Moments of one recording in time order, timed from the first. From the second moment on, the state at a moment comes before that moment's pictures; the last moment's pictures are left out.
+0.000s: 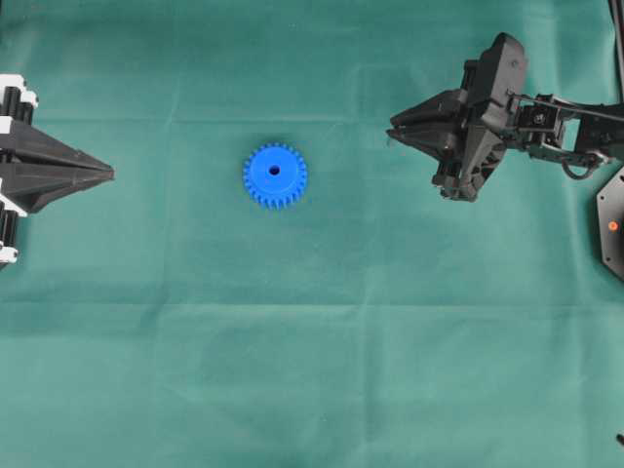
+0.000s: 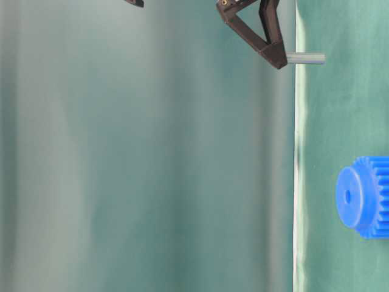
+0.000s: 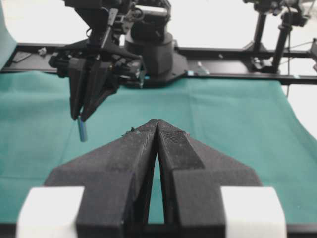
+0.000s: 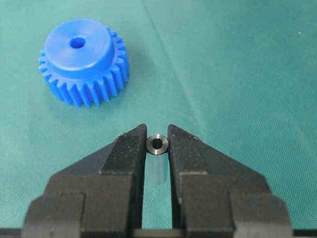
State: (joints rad) left arm -0.02 -0.96 1.18 0.01 -0.22 -0.03; right arm -0.25 -0.20 1.05 0.07 -0.38 -0.01
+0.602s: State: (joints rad) left arm -0.02 -0.96 1.17 0.01 -0.22 -0.03; right arm -0.18 0.00 0.80 0.07 -0.38 0.00
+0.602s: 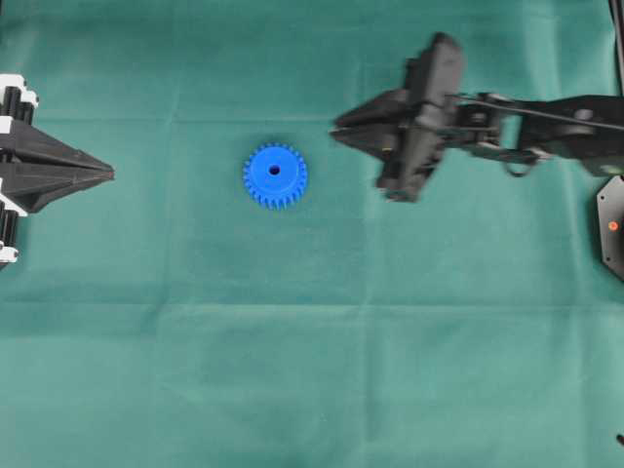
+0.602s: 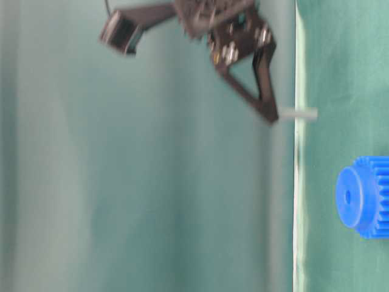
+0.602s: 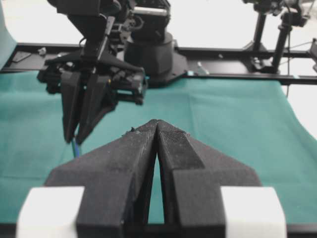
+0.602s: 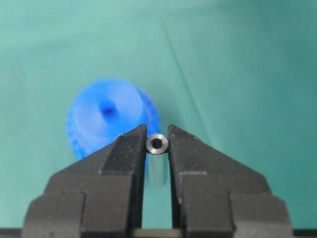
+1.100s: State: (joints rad) left arm -0.02 -0.96 1.17 0.01 -0.22 -0.03; right arm -0.13 0.17 0.57 0.07 -0.30 -0.01
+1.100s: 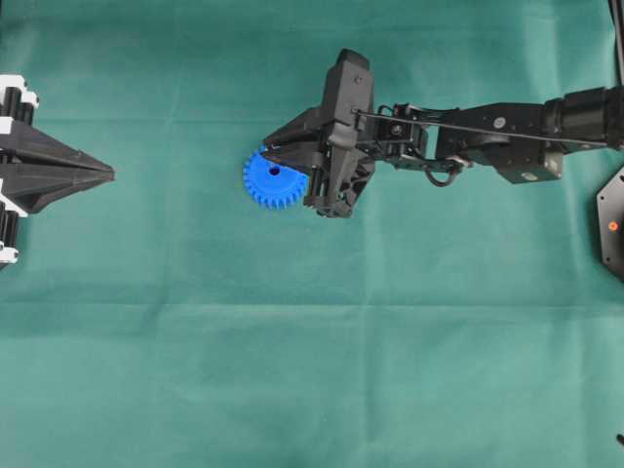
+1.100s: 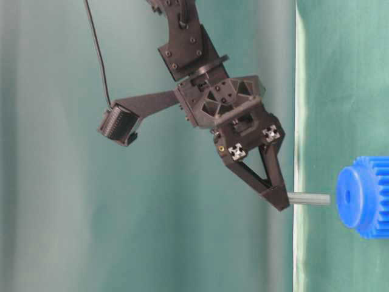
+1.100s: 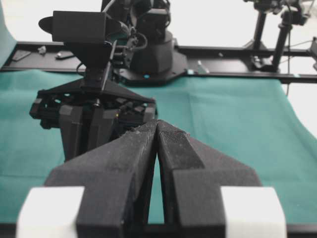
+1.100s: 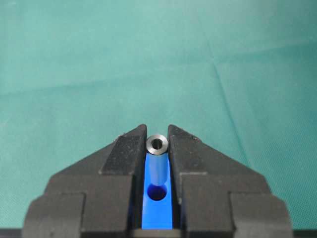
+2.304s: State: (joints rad) left arm -0.02 -0.96 1.18 0.01 -0.21 -0.03; right arm -0.12 0.27 0.57 0.09 -0.30 0.00
